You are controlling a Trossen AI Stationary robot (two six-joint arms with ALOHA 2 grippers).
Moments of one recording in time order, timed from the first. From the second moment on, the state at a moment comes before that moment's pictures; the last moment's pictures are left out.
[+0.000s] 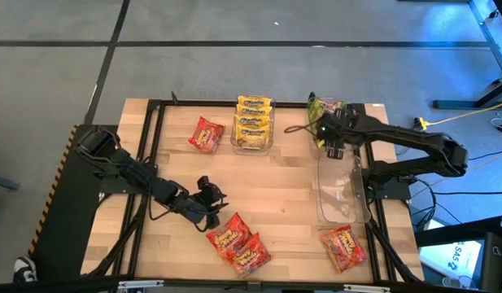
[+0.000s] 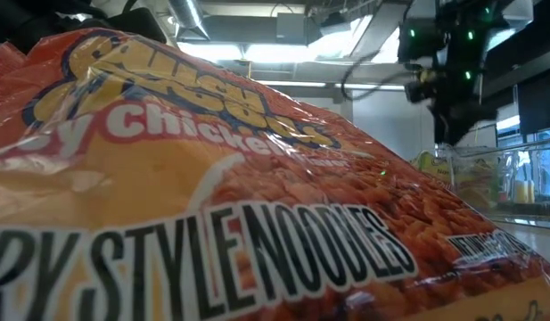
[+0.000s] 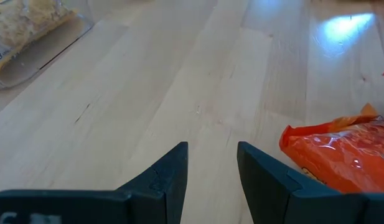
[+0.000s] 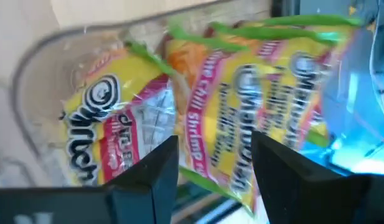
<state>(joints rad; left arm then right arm) -0.52 1.52 0.59 0.17 -0.65 -0.62 -0.45 1.15 0.82 -0.96 0.44 -0.39</state>
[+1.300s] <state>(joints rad) -0.78 1.65 0.66 0.43 -0.77 -0.78 0.43 1.70 0.91 0.30 -0.03 0.24</state>
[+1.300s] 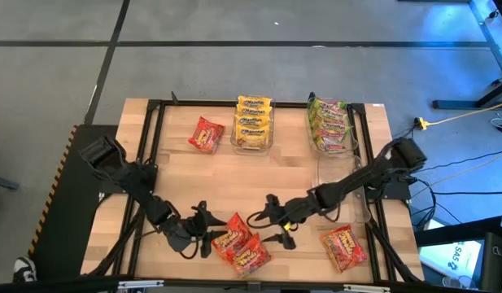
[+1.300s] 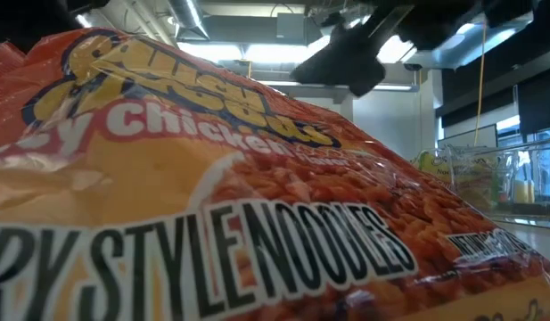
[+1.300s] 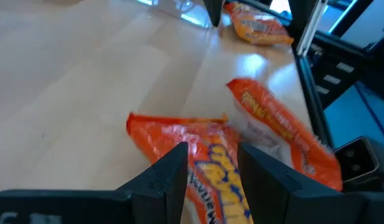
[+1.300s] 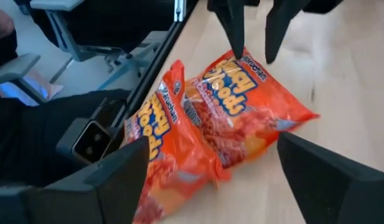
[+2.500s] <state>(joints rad) -0.78 1.72 0.66 0.51 -0.75 -0.77 0.43 2.04 1.15 0.25 -0.25 0.13</state>
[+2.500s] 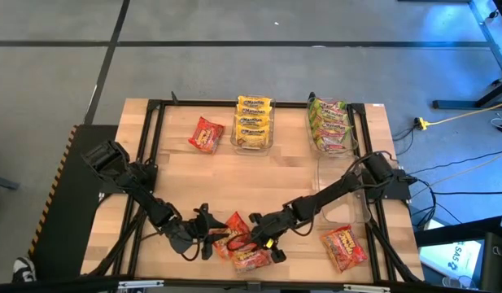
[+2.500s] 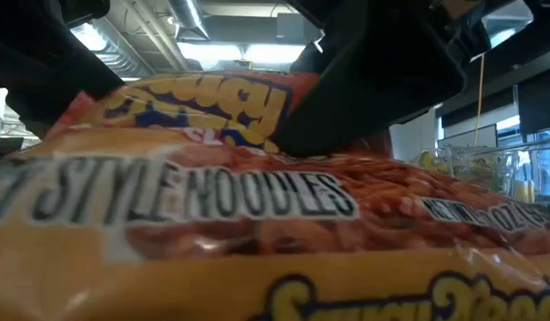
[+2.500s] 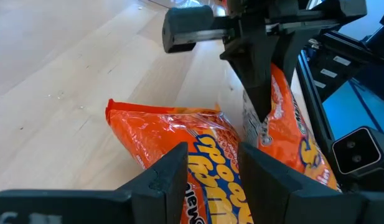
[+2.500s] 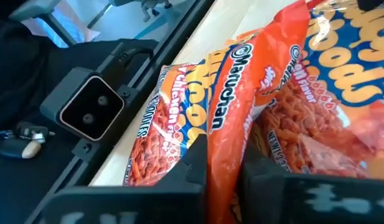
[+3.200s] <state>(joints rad) -0.78 1.72 0.66 0.51 -0.75 -0.76 0.61 1.68 1.06 -0.13 0.20 0.05</state>
